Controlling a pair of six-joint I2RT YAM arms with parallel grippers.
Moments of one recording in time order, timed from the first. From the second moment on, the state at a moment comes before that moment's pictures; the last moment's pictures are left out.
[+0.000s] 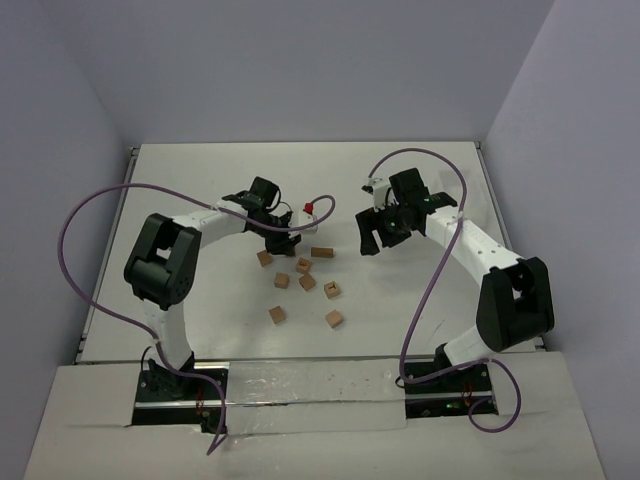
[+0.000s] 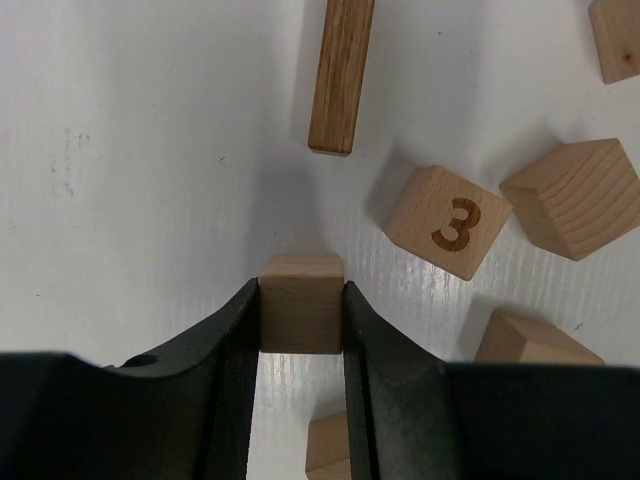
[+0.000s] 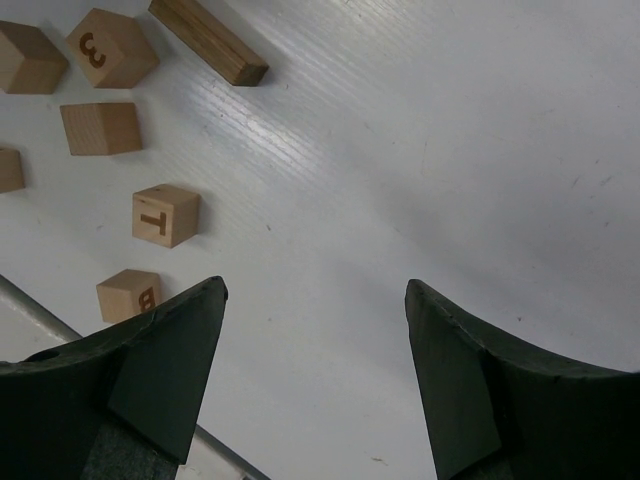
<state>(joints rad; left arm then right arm) -0.49 1.93 1.27 -0.46 0.57 0.95 0.31 1.50 1.12 -0.68 -0.34 -0.11</state>
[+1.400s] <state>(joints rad) -0.35 1.51 1.03 -0.50 0.38 0.61 0.31 1.52 1.17 -0.69 -0.36 -0.11</state>
